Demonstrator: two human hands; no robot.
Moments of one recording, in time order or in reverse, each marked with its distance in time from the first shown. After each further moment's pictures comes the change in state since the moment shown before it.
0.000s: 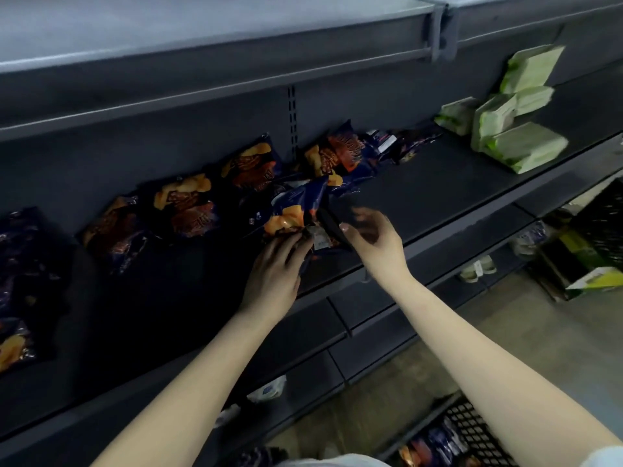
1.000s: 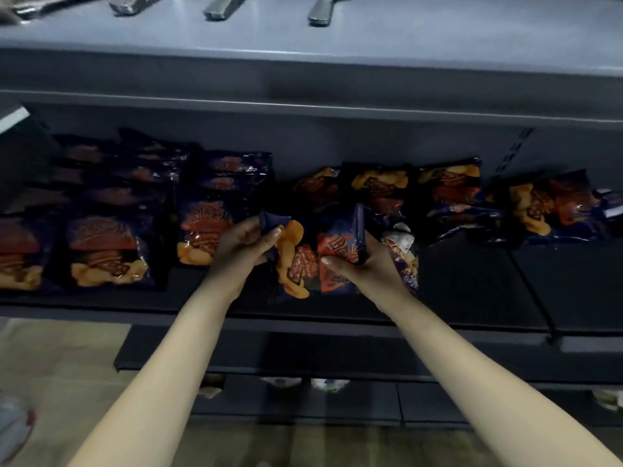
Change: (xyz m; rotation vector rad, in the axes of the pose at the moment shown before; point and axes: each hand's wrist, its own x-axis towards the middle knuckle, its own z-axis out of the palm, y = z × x) left_hand -0.163 -0.150 -0.155 -1.171 0.546 -0.847; right_hand -0.071 -0.103 0.211 0.285 -0.767 -0.181
